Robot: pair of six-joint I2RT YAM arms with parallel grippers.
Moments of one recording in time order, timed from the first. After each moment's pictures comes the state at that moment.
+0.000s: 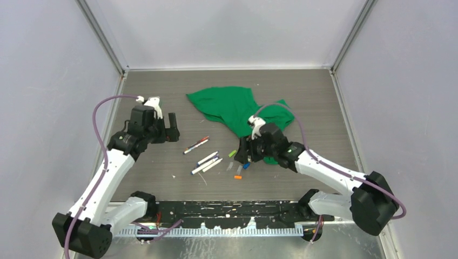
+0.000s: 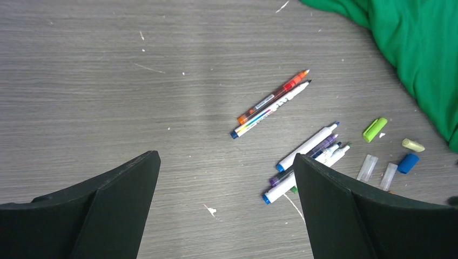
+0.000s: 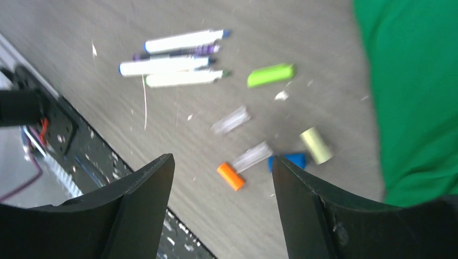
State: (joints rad) left arm -0.27 0.99 0.93 -0.71 -0.05 -0.29; right arm 0.66 1.13 0.65 -0.17 -0.25 0.41
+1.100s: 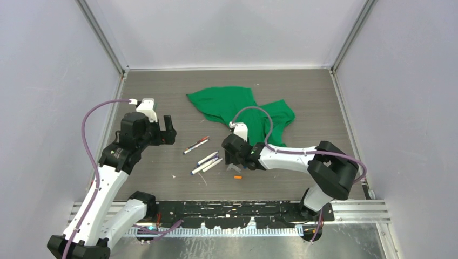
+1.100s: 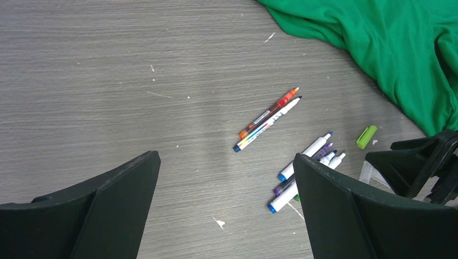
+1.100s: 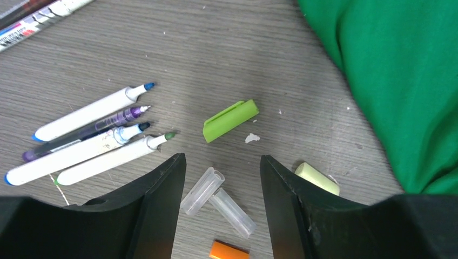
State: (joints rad) left arm -0.27 0.80 0.88 -0.66 -0.06 -0.22; right arm 0.99 1.56 0.84 -0.20 0.39 0.72
